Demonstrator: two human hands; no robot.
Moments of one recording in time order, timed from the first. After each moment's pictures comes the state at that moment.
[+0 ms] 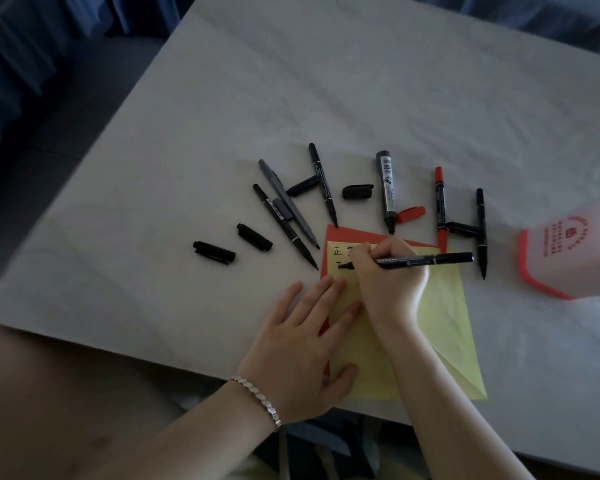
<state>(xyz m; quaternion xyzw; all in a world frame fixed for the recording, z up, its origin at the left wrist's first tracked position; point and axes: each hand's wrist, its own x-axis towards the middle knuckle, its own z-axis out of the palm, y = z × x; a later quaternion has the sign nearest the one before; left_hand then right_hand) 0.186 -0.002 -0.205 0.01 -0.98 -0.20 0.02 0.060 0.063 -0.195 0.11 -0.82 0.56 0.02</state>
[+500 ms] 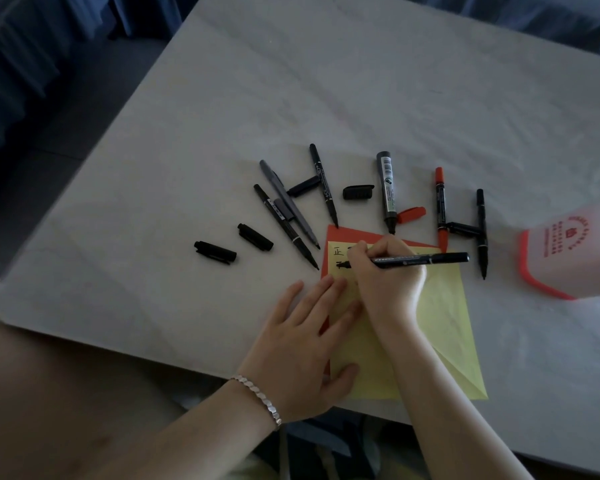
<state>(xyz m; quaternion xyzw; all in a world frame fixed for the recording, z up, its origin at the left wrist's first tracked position) 0.185 -0.003 -0.205 0.01 -0.98 -0.20 0.02 0.060 0.062 -0.195 0.12 -0.83 0.54 0.01</state>
